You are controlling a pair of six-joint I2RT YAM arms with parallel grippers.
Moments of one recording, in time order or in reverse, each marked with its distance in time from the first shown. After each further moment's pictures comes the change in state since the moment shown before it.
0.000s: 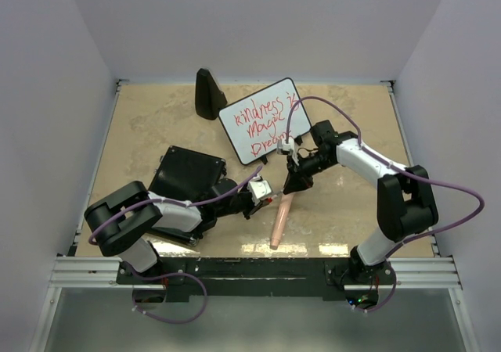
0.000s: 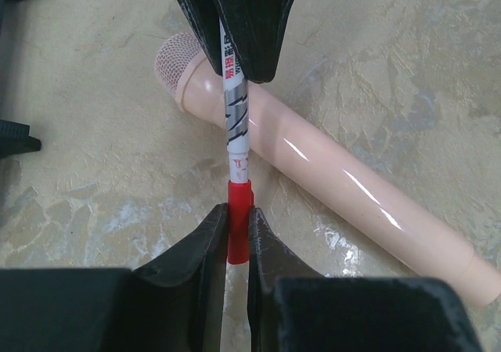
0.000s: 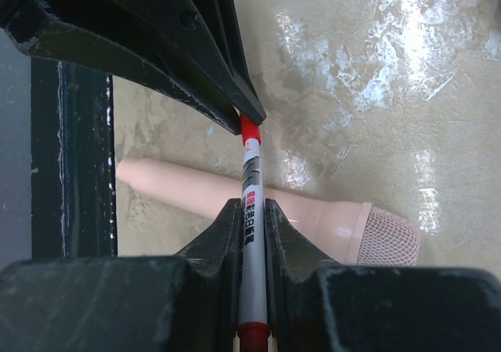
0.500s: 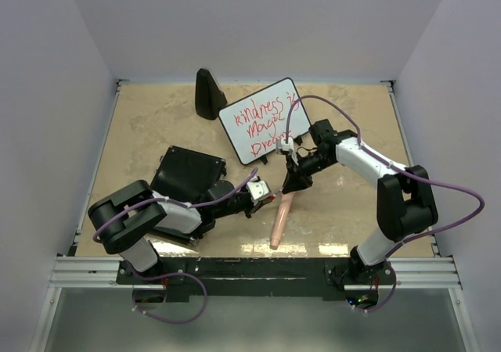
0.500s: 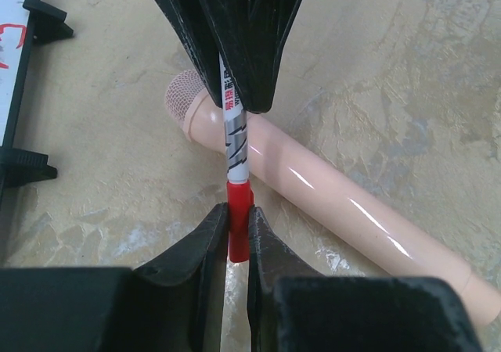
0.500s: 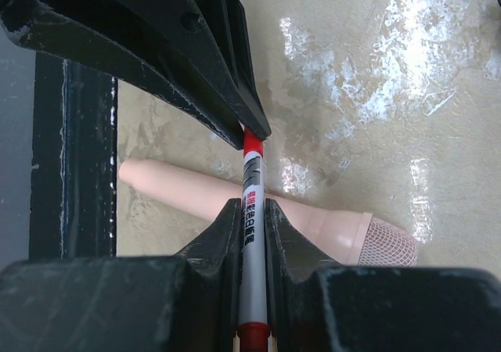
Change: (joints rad) left arm 0.000 0.027 -0.028 0.159 0.011 0.000; right arm 0.006 0.003 0.019 -0.026 -0.021 -0.037
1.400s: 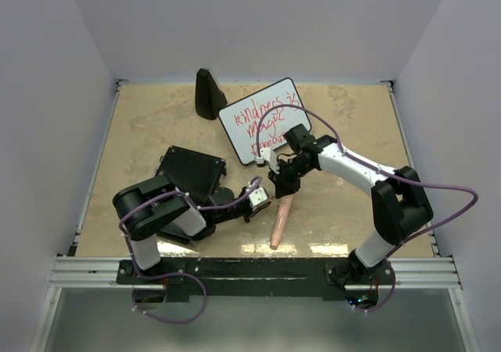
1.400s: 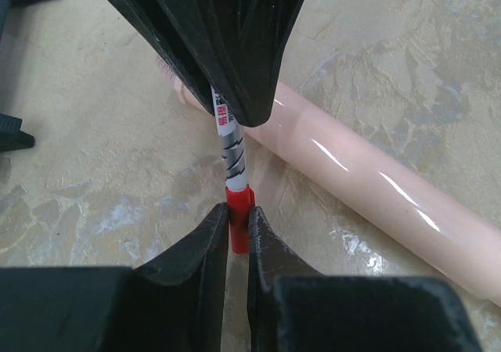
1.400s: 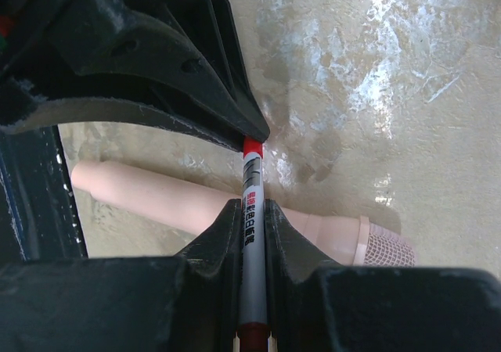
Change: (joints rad) left arm -0.002 0.181 -0.057 0.245 -0.015 0.010; right arm 0.206 -0.003 0.022 0.086 0.334 0.187
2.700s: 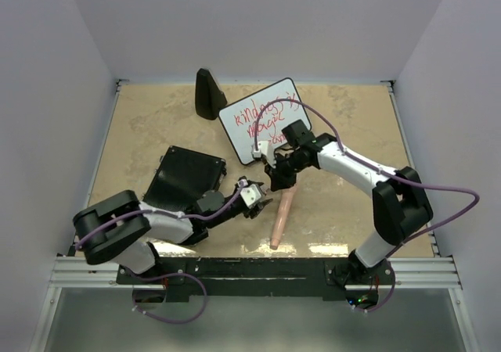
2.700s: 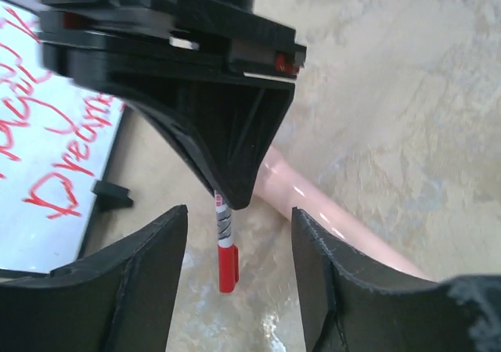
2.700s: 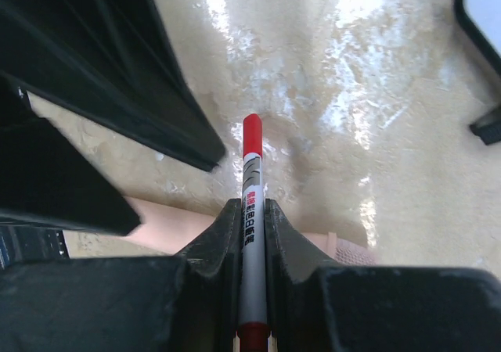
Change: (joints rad) left arm -0.074 -0.245 -0.043 -0.053 -0.185 0.040; right arm 0.028 0.013 0.035 0.072 0.048 0.068
